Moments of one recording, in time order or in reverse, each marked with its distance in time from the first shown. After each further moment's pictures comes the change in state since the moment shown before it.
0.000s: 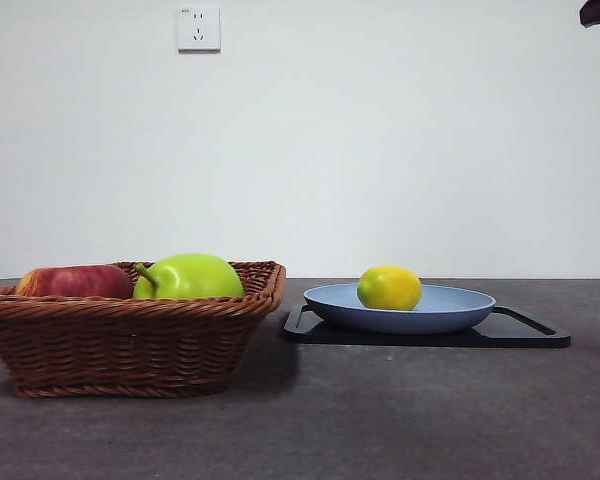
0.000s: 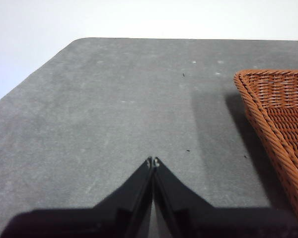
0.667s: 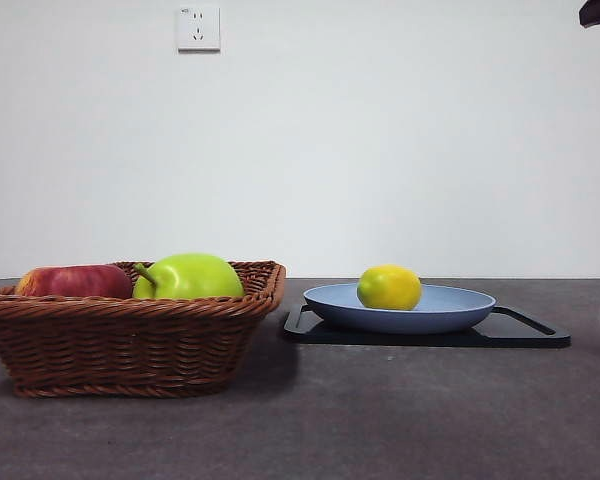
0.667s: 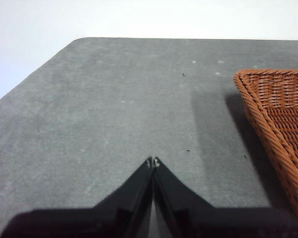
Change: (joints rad) left arm 0.000 0.000 0.000 0.000 0.000 0.000; right arm 0.000 0.002 0.000 0.000 -0.010 0.034
